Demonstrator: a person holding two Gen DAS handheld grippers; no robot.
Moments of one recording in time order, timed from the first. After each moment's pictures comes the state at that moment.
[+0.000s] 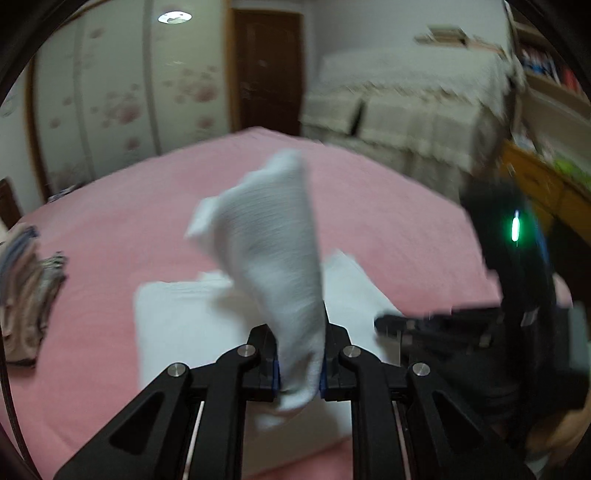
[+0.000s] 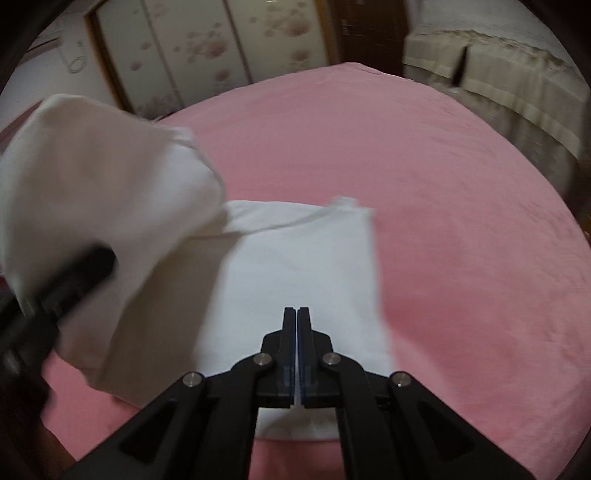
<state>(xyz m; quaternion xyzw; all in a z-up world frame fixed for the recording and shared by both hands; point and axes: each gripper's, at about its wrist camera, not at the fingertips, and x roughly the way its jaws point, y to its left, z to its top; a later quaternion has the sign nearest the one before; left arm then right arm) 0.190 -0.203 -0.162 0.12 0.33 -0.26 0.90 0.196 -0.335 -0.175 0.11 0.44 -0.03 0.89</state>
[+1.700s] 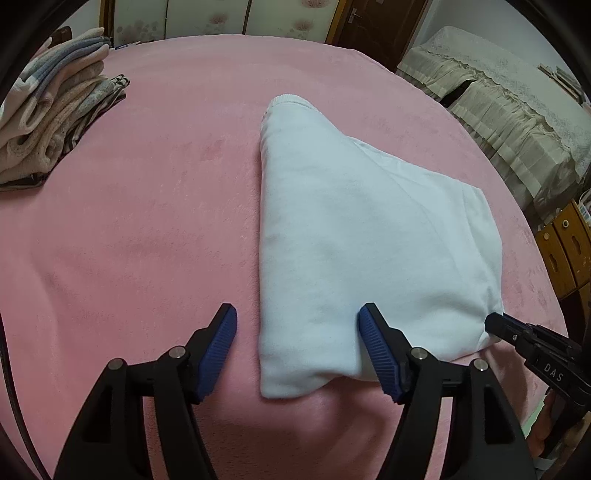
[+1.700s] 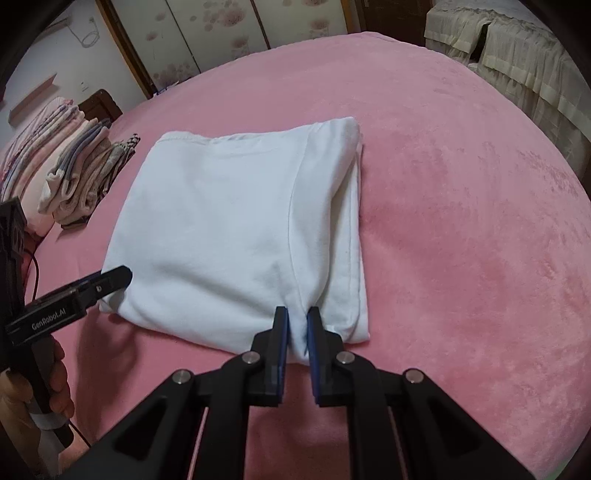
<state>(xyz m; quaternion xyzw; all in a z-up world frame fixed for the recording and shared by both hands) 0.212 -0.074 -0.230 -0.04 0.50 -0.13 0.85 0.146 -0.338 -0.201 0.10 0.49 0.04 0.87</state>
